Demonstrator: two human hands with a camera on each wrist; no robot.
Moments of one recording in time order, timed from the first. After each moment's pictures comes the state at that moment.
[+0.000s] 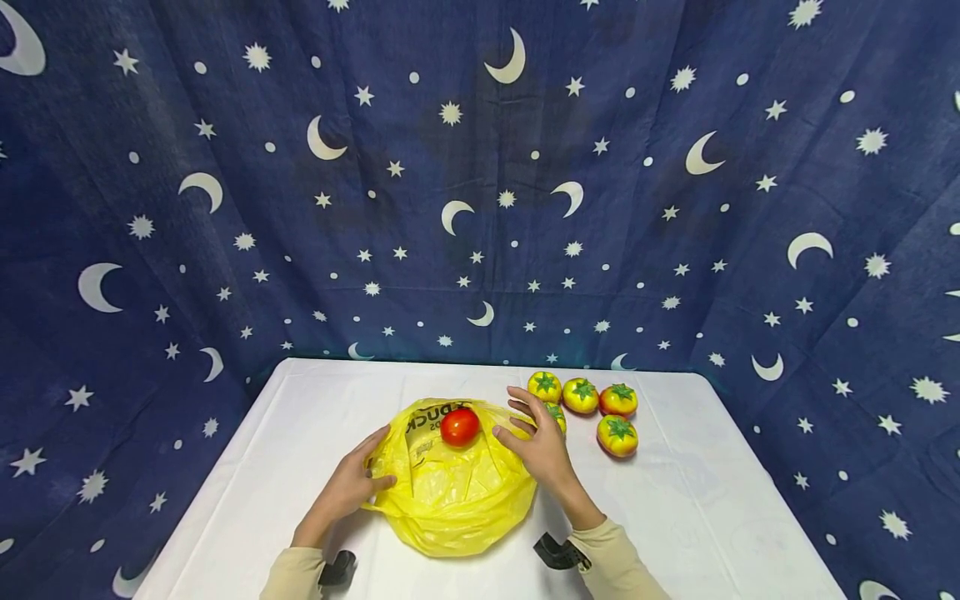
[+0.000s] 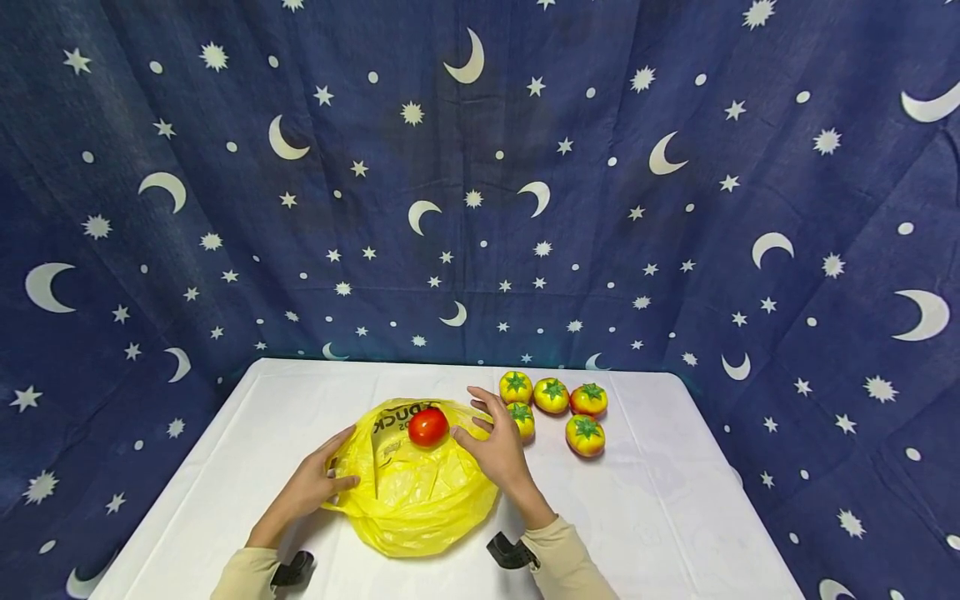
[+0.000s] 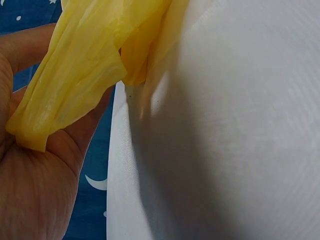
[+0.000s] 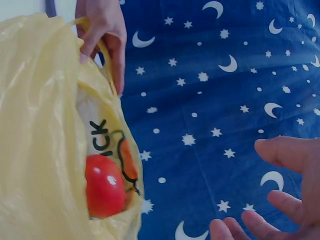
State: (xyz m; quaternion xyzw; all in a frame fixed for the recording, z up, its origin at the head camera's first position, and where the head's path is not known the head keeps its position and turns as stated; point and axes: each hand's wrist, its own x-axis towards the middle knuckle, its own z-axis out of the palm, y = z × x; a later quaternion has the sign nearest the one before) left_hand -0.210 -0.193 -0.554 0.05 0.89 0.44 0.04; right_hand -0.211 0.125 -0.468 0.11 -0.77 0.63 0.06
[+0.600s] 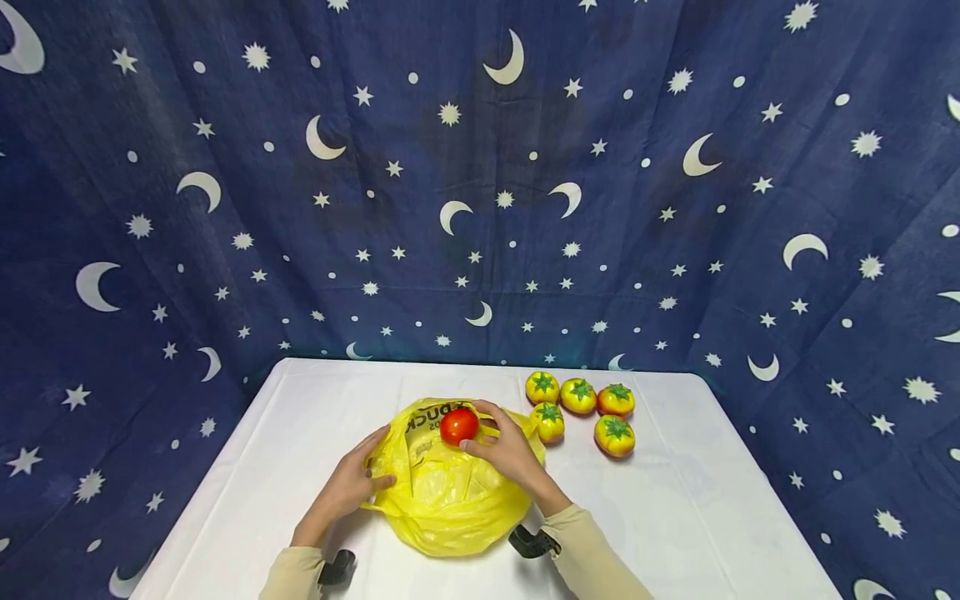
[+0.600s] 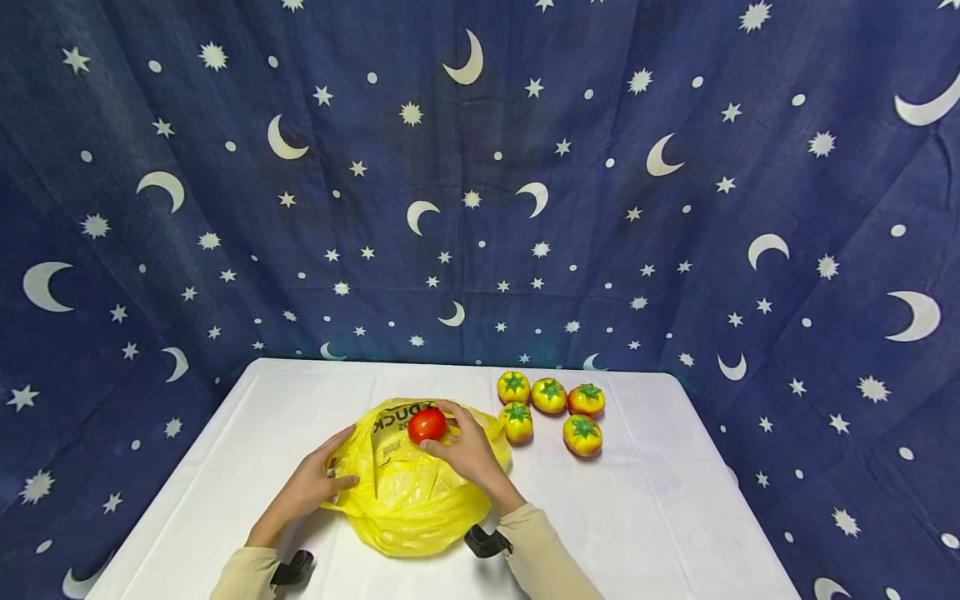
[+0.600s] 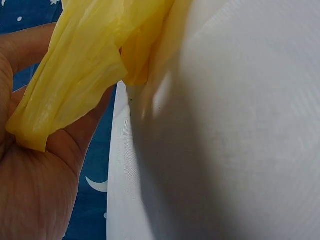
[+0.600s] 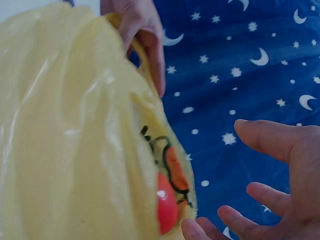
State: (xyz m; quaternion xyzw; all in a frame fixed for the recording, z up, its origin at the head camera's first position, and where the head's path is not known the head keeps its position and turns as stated) left_hand -0.209 -0.191 -0.554 0.06 0.89 0.45 0.03; right_hand -0.232 0.094 -0.501 0.12 -0.81 0.58 -0.05
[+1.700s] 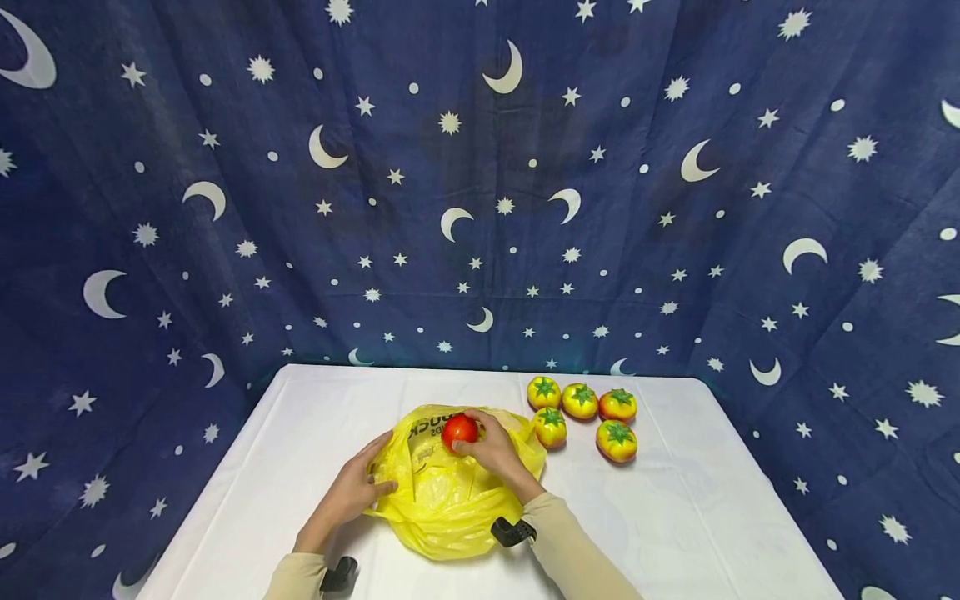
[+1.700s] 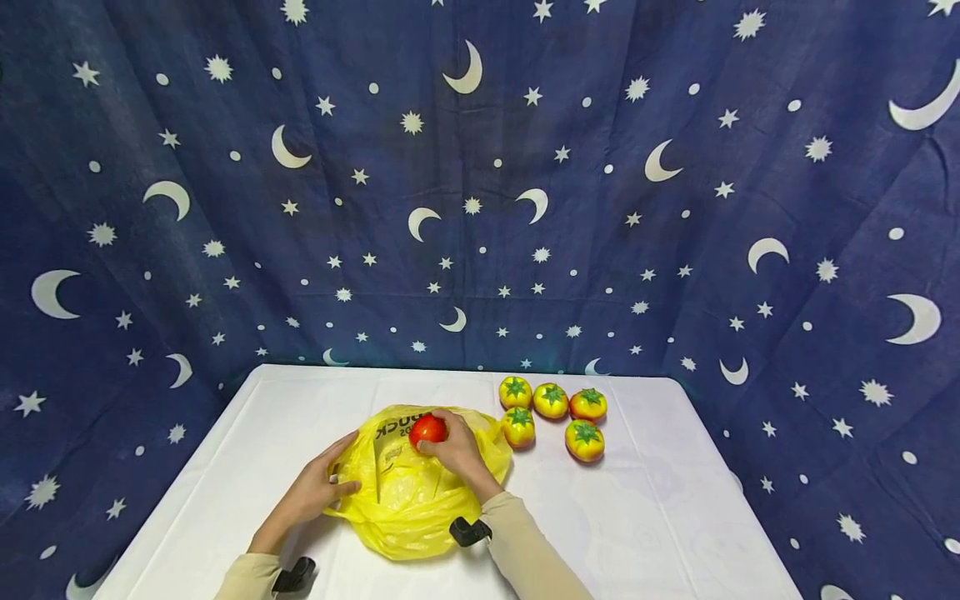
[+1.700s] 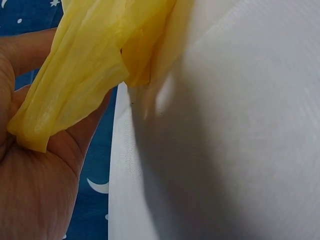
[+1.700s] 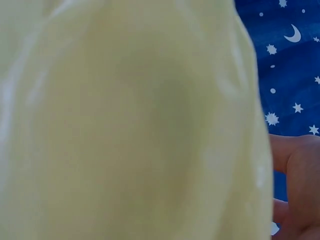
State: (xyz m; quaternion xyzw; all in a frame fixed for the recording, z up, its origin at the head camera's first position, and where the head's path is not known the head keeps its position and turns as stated) left_hand -0.208 -0.186 -0.554 0.05 0.90 0.44 0.02; right_hand -0.264 0.070 -0.535 0.06 -0.85 0.52 -0.05
